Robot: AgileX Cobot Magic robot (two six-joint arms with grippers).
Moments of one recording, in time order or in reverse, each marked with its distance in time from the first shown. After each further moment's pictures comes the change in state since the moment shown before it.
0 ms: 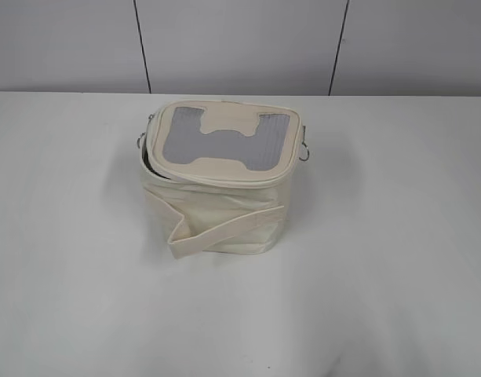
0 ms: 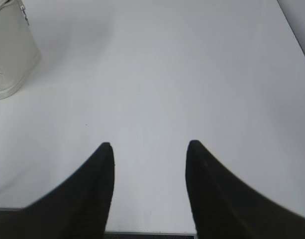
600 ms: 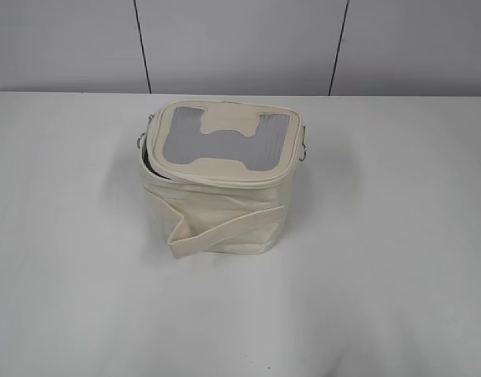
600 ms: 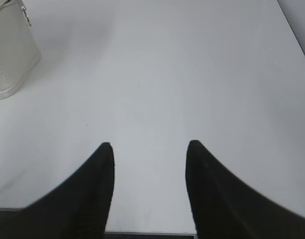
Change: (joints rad) left arm 0.000 0.000 0.000 0.000 0.000 0.000; right arm 0.000 0.000 0.000 0.000 0.000 0.000
